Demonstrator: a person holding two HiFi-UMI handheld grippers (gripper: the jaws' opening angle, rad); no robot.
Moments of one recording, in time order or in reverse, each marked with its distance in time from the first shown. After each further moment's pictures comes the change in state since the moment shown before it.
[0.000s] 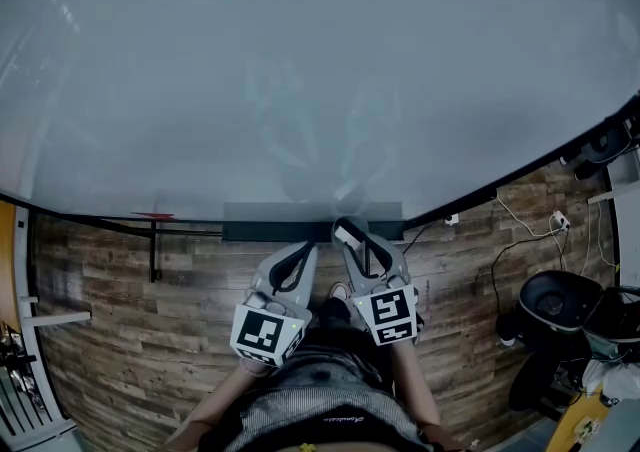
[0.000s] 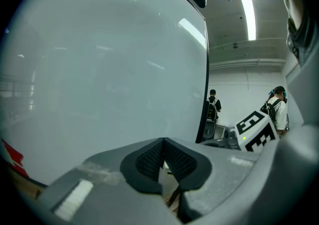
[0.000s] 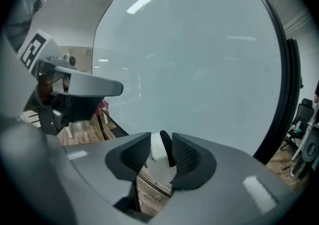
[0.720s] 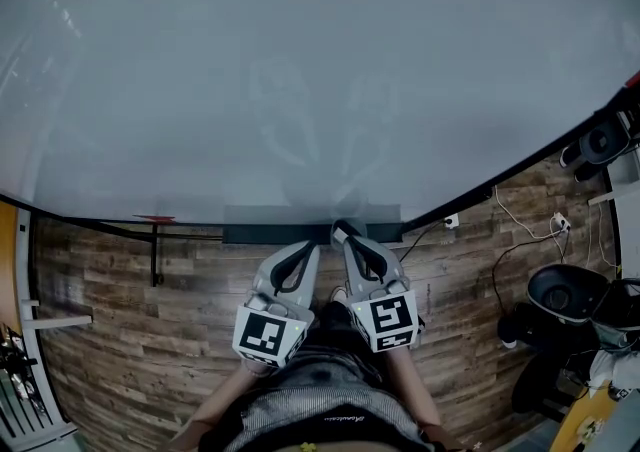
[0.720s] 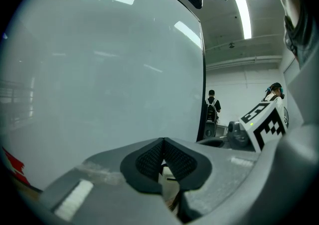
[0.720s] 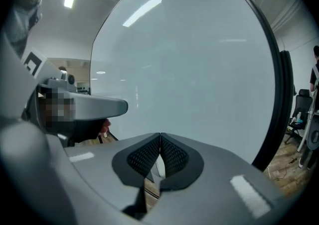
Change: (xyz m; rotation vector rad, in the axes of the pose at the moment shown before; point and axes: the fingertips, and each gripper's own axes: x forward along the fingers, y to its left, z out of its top) left arm -0.005 -0.003 0.014 0.061 -0.100 -0.002; right arm -0.014 0.013 0.037 0.069 -0.125 -0.009
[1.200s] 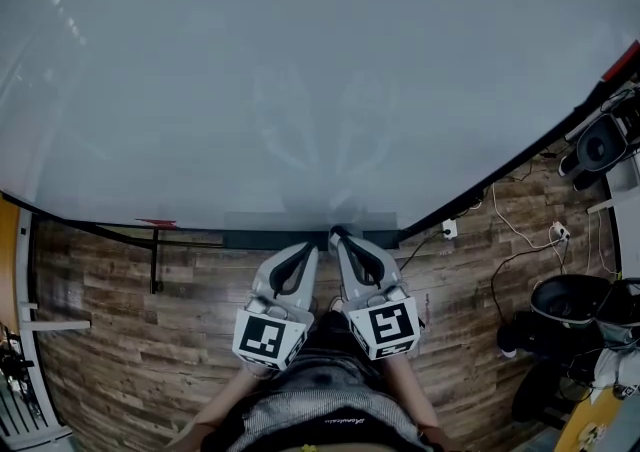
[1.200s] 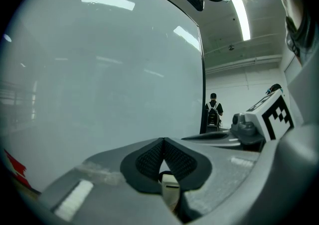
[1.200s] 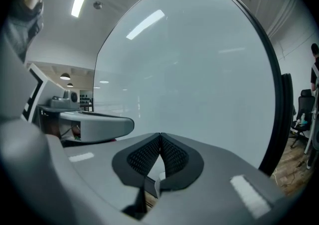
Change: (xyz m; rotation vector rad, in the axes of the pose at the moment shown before) left arm -0.001 -0.007 0.020 0.007 -0.056 0.027; right arm -0.015 0.006 0.044 -0.009 -0.132 0.023
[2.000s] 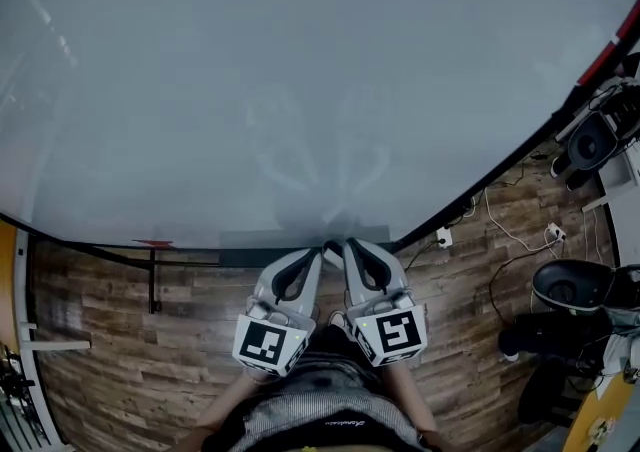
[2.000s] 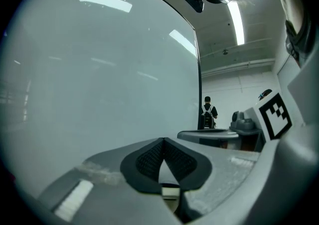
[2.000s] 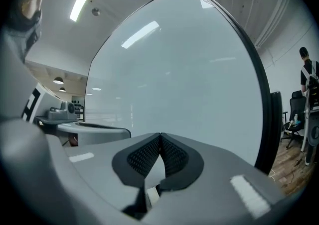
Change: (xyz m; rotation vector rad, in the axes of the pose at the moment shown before) left arm 0.010 -0.012 0.019 0.017 -0.041 -0.074; right arm -0.013 -0.018 0.036 0.015 -0.121 -0.083
